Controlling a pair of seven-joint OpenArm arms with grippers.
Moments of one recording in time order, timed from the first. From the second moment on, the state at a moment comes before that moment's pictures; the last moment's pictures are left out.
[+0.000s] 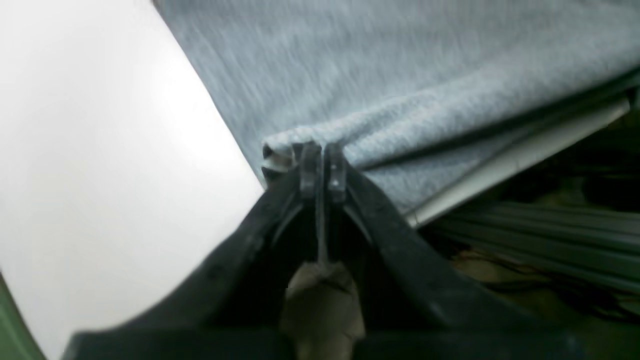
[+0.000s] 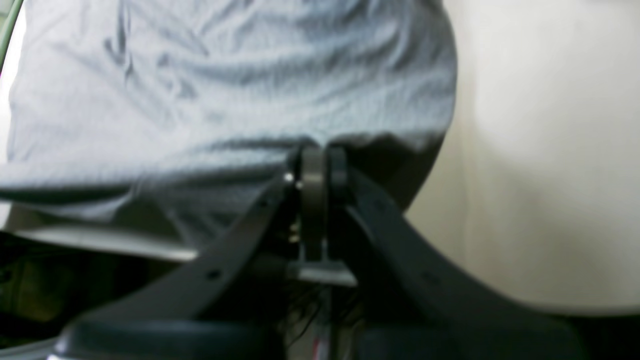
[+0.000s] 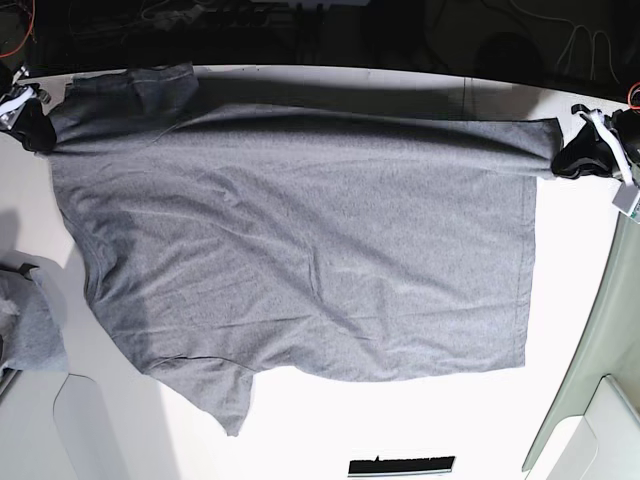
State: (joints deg) left arm 27.3 -40.1 -22.1 91.9 -51.9 -38.2 42.4; right arm -26.4 20.0 39.0 97.7 52.8 34.3 -54.9
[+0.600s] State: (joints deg) left arm 10.8 -35.2 -15.4 72.6 -36.0 -38.4 32.0; right arm -0.1 20.0 23.8 78.1 41.4 34.1 -48.1
